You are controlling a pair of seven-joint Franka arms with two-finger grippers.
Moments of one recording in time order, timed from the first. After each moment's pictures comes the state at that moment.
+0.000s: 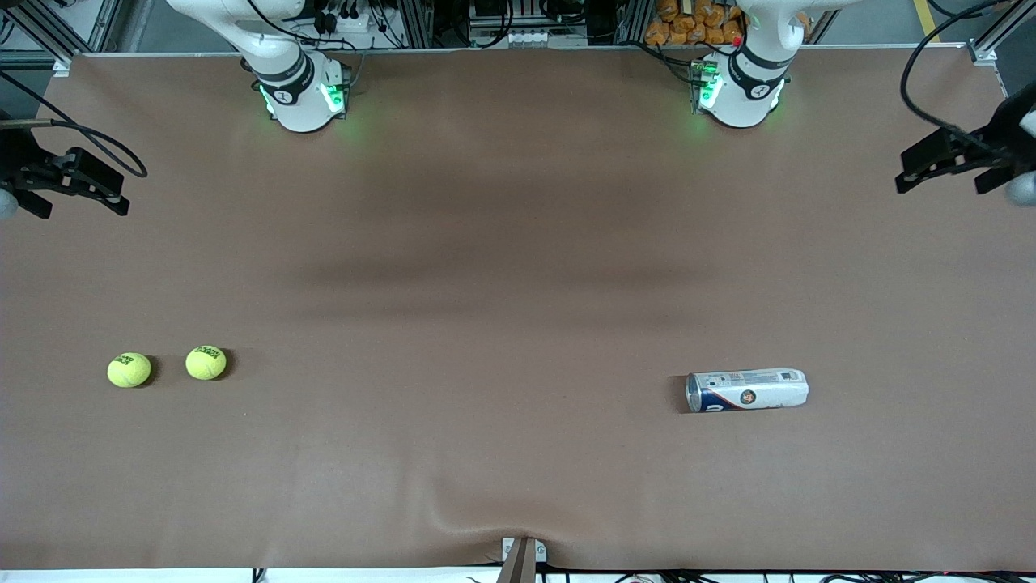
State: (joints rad) left arm 0.07 0.06 -0.14 -1.38 -0.01 1.37 -0.02; right arm -0.05 -0.02 0.06 -1.53 -0.02 1.53 -0.03
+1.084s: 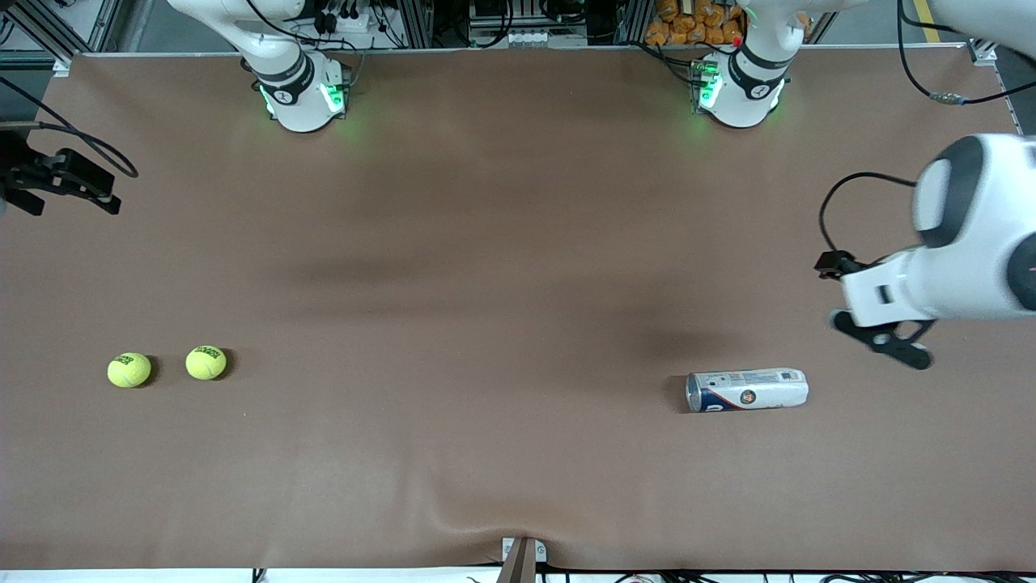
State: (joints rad) left arm -0.05 0.41 -0.15 -1.39 0.23 1.47 0.39; right arm -0.09 -0.02 0.05 -1.54 -0.02 1.51 -0.05
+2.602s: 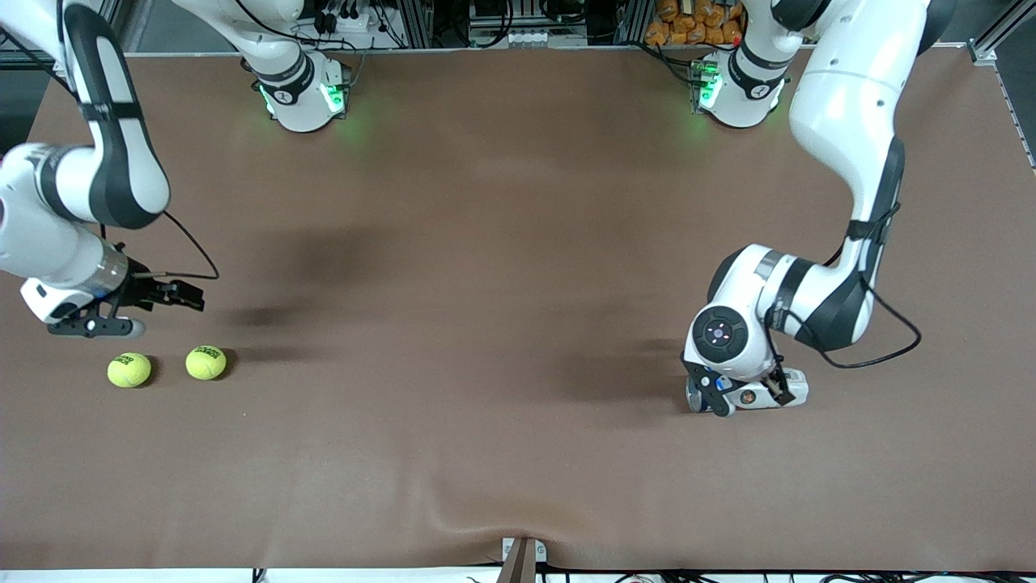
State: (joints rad) left arm -0.22 0.75 -0.15 -1.39 0.64 1.84 0.52; right arm -0.20 0.23 0.05 -2.04 -0.02 2.25 -0.11
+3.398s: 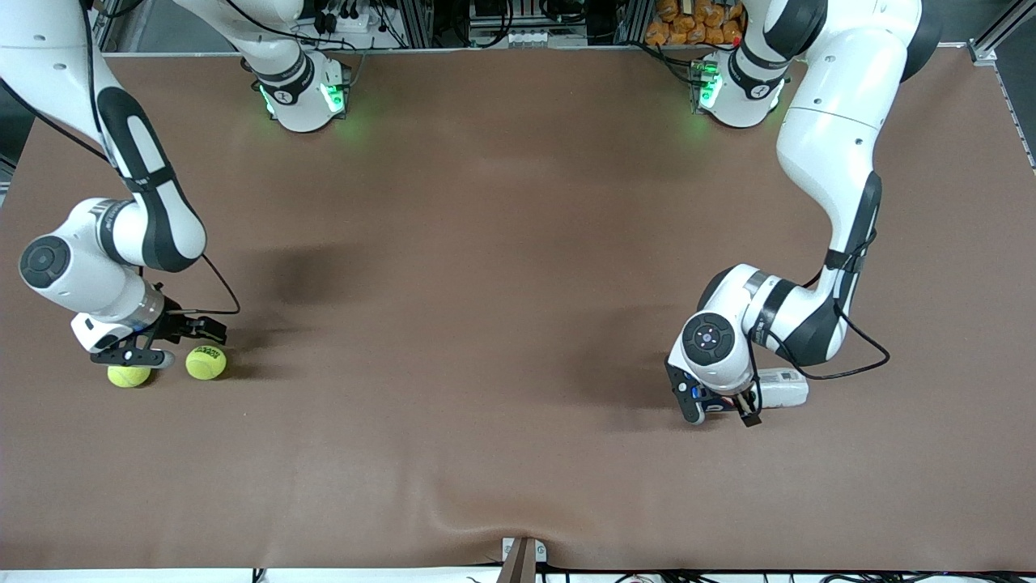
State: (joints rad) left arm -0.22 0.83 -0.14 -1.39 0.64 2.06 0.66; right arm -0.22 0.44 0.05 -2.04 -0.02 2.56 -0.11
